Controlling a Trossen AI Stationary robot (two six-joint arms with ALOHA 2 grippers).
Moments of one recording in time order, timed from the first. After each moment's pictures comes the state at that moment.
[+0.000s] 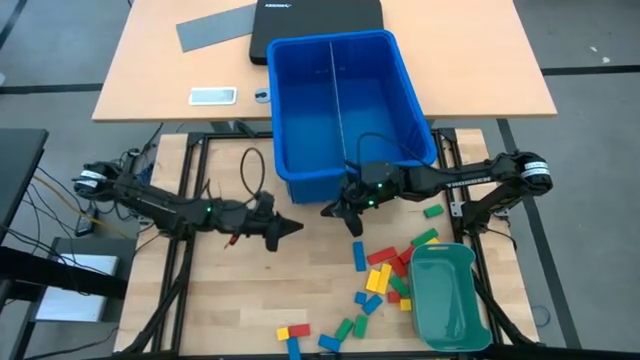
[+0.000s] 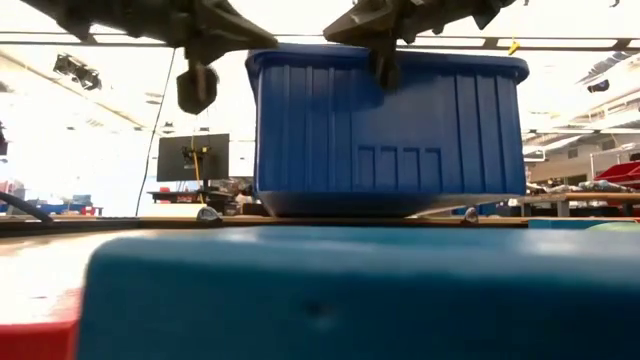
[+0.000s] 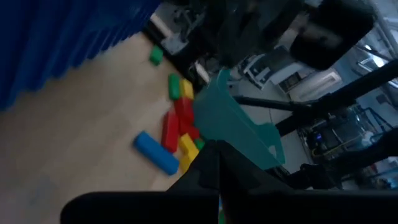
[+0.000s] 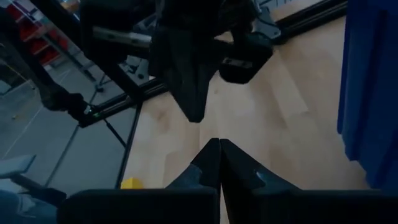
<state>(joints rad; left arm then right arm) -0.21 1.19 0.58 0.42 -0.24 -0.89 -0.04 1.44 1.03 0.05 -0.22 0.41</state>
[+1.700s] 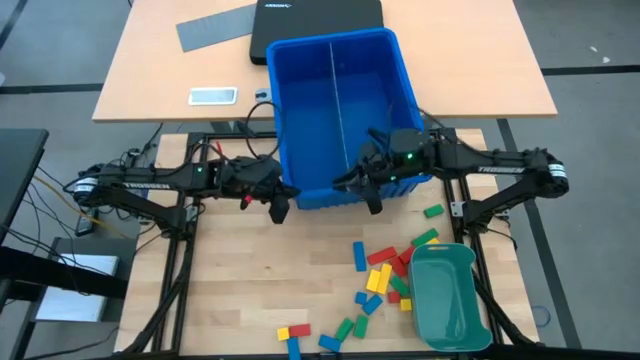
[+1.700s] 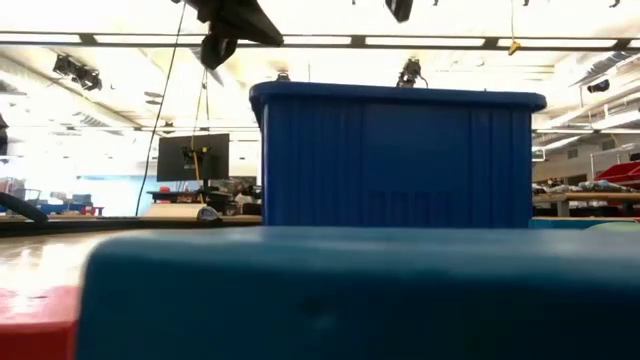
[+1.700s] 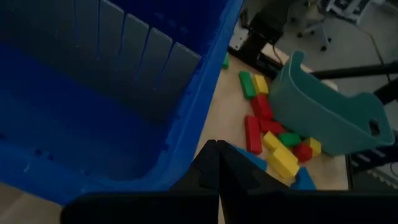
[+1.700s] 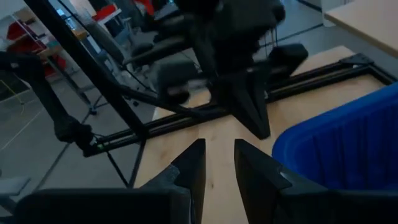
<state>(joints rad) 0.04 1.19 1.05 -0.37 -0.14 -0.50 -0.08 1.30 1.27 -0.24 -0.20 0.33</state>
